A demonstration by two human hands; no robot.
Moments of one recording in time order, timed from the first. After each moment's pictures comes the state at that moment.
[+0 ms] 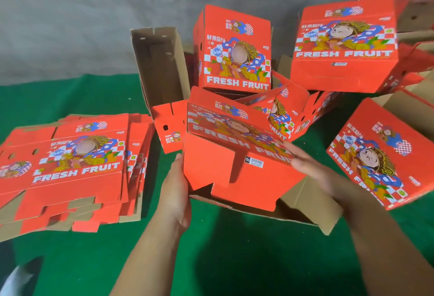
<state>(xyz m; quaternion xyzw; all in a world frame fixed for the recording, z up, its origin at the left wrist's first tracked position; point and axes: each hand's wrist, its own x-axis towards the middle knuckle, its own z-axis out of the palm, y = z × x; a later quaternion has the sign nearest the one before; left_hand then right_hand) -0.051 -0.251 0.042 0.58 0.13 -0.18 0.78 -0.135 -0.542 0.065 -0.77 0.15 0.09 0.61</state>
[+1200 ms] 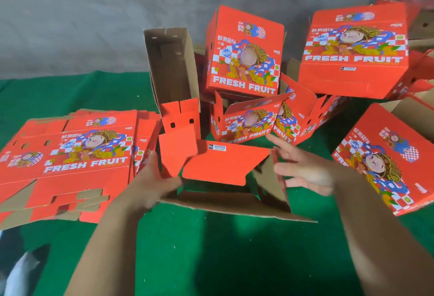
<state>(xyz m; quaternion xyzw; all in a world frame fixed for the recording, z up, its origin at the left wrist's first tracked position) -0.029 -0.164 0.058 0.83 -0.07 -0.21 0.50 -0.112 -0.529 0.066 -0.72 0.07 0.21 0.66</state>
